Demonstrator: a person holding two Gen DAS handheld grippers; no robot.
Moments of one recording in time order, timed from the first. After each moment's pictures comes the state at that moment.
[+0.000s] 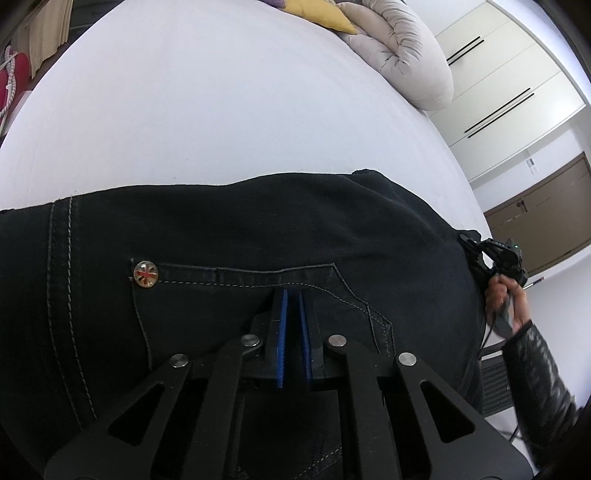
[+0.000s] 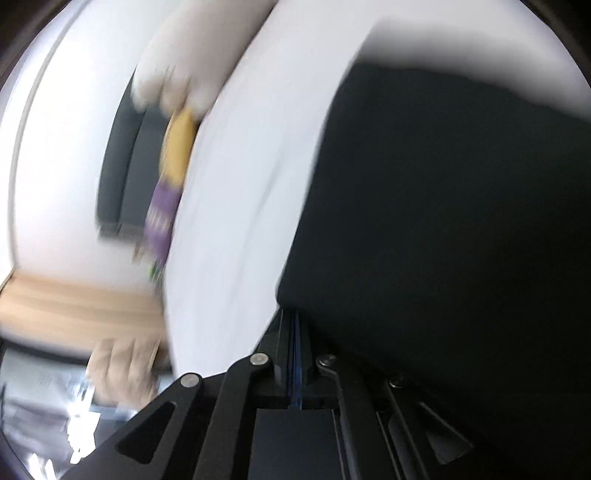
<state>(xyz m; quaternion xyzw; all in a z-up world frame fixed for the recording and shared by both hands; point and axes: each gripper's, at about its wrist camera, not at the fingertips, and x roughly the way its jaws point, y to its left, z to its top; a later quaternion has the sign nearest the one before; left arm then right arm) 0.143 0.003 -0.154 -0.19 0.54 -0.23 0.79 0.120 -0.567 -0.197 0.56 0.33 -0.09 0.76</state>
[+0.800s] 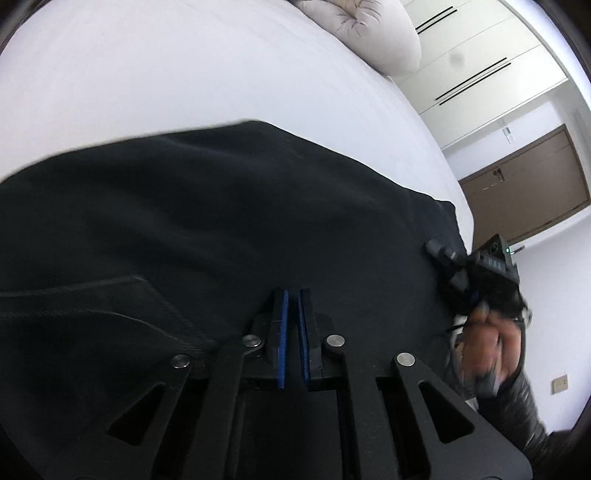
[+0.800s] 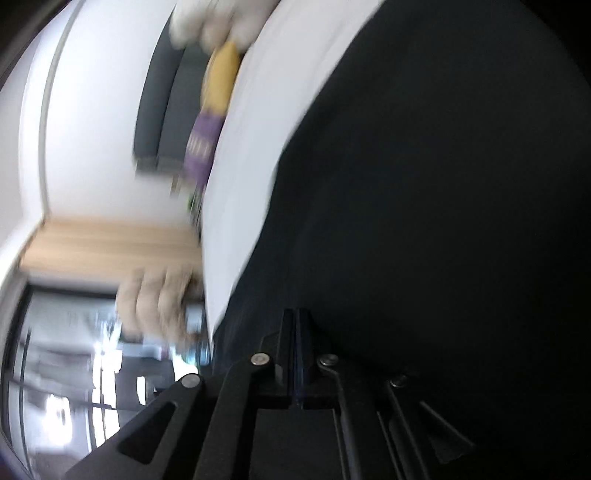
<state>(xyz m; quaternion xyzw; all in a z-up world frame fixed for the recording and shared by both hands) 0.158 -0.094 -0.157 -0.17 0.56 -0.30 0.75 0.109 -0.476 -0.215 0.57 0.37 0.06 0.73</state>
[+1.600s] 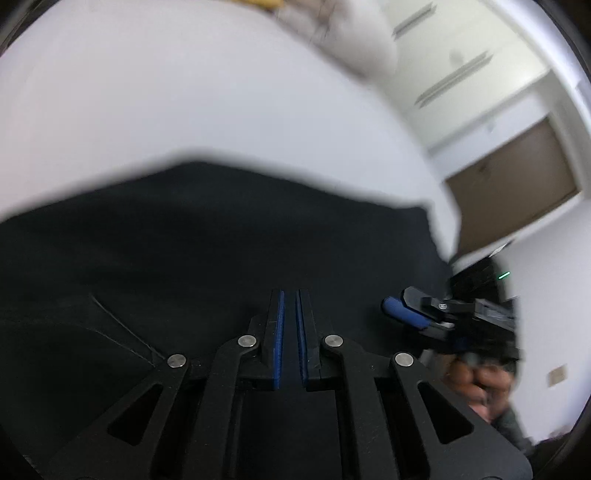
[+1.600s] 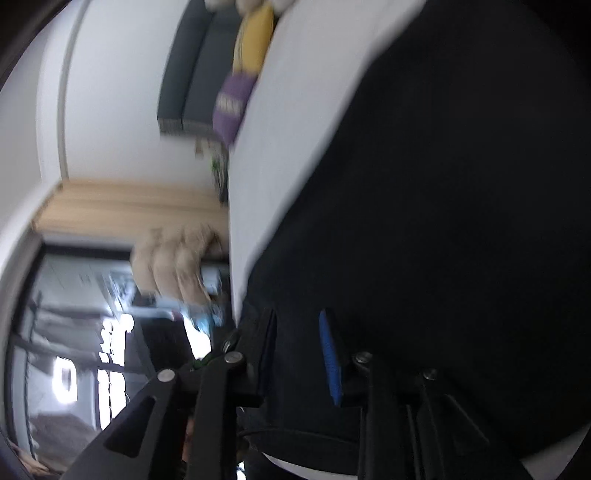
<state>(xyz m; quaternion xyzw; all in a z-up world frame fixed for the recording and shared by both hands) 0.144 -0.132 -0.137 -0.14 0.55 -0.32 0.76 0.115 -0.353 -0.191 0.52 0.42 0.16 0.72</state>
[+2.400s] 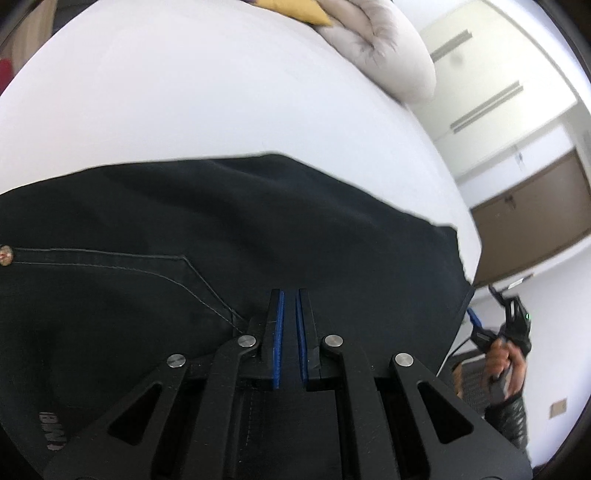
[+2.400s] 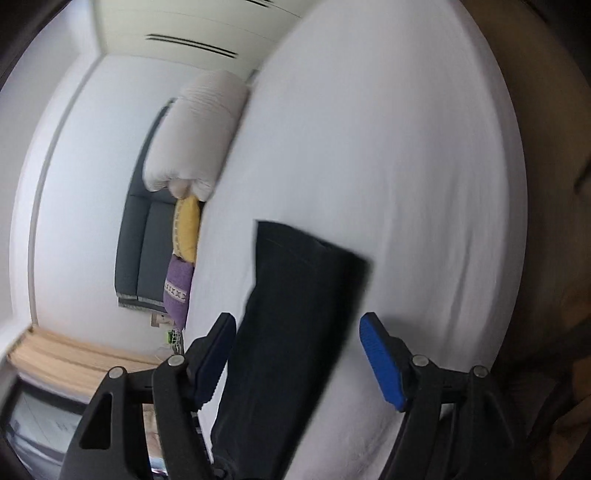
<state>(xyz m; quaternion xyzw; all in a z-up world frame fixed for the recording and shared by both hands) 0.122 -0.090 -0.110 -0.18 0.54 -0.26 0.78 -0.048 -0.579 -0.164 0.61 0.24 -0.14 0.74</state>
